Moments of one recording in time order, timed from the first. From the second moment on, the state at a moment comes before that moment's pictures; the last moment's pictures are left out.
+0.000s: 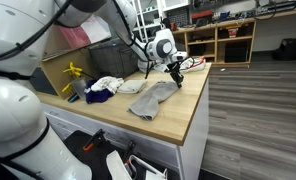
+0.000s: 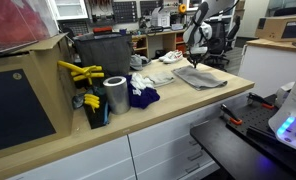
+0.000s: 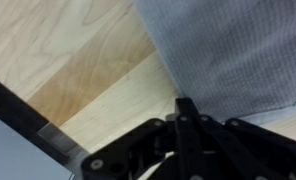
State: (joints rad) arm 0.01 0.77 -0.25 -1.69 0.02 2.53 0.52
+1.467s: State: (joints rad) arm -0.04 0.77 -0.17 -1.68 0.16 2.52 0.48
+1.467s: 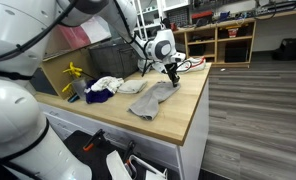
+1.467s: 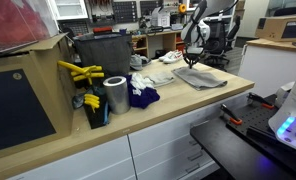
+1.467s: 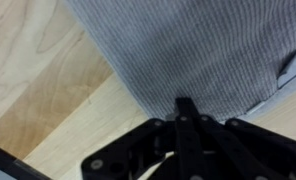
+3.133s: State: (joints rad) arm -0.03 0.64 -0.23 -1.60 0.02 2.17 0.36
